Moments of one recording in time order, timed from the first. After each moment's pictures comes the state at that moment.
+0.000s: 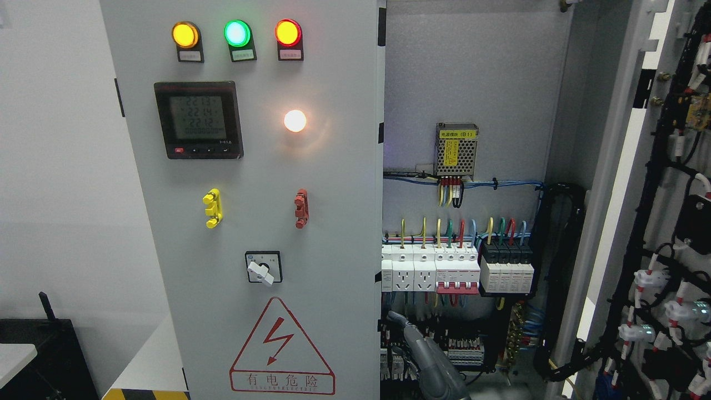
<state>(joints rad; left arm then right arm) 0.04 -0.04 -0.04 -0.04 0.00 -0.14 -0.24 -0.42 0.01 0.24 -1.42 -0.22 0.08 0.26</state>
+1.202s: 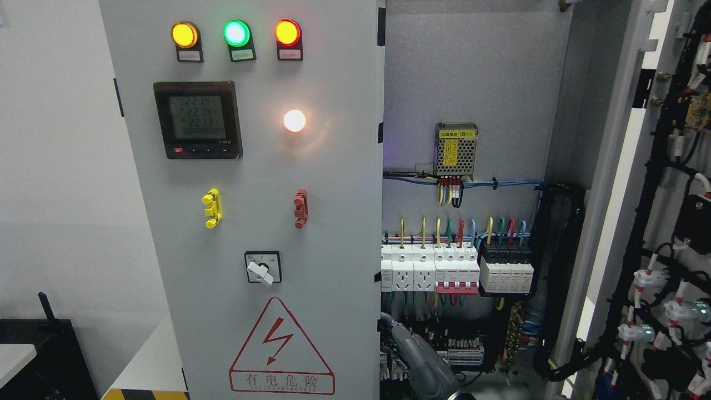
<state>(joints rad) 0.04 -0.04 -0.04 -0.04 0.00 -0.14 -0.24 -0.47 0.00 0.25 -1.38 -0.23 0.08 0.38</state>
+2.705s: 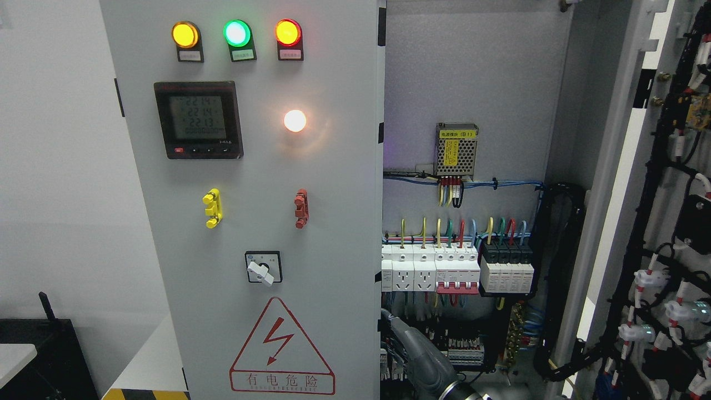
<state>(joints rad) 0.04 -0.04 -0.04 -0.04 0.00 -0.14 -0.24 -0.51 0.00 0.24 -1.31 -0.28 0.07 0.41</state>
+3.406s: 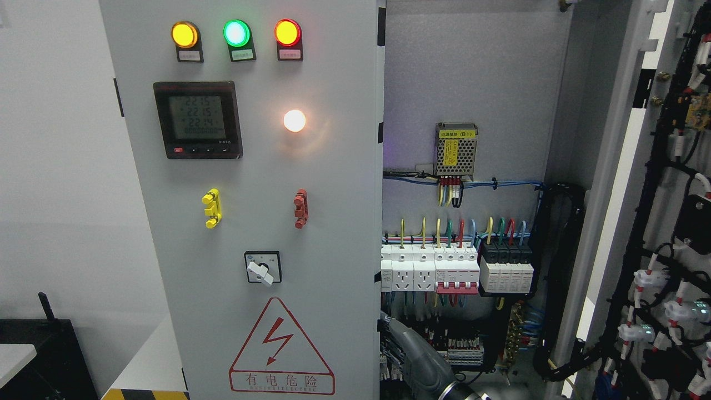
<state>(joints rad) 0.04 -0.04 -0.04 -0.04 0.00 -0.14 -0.24 -0.52 0.00 0.24 -1.30 -0.29 0.07 0.46</state>
